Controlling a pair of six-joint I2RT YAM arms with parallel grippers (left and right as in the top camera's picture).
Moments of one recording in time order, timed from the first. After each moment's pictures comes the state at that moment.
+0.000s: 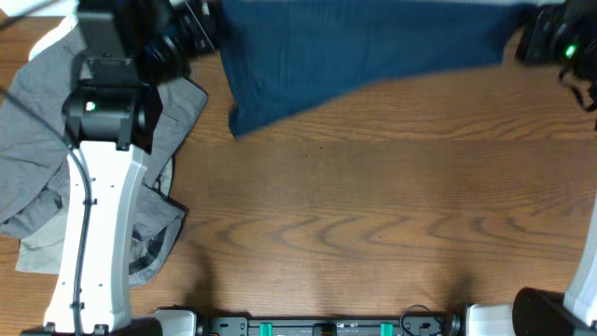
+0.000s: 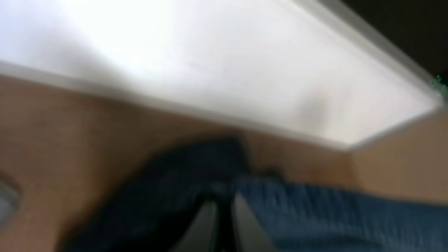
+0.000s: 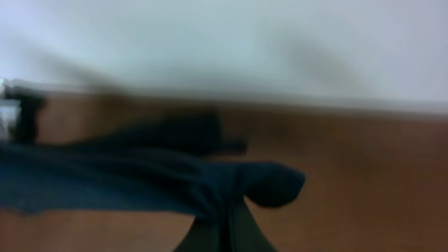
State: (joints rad) left arm -0.07 1.49 1.65 -0.64 0.39 -0.48; right arm -0.14 1.59 2.05 -1.16 -0.26 -0.06
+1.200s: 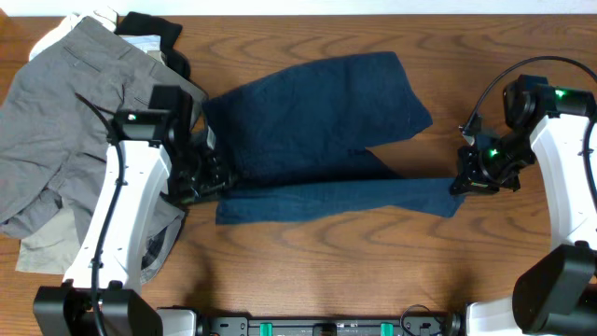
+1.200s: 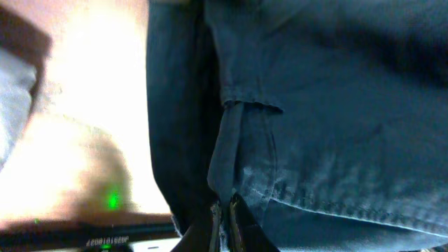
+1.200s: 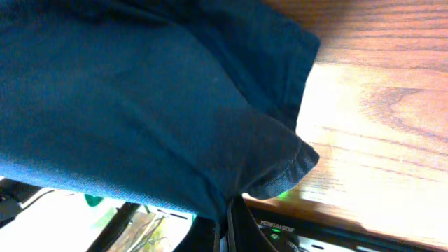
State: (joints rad) left arm -0.05 1.51 1.25 -1.36 0.31 -0.28; right arm -0.14 1.63 1.41 -1.53 -0.30 -0.10
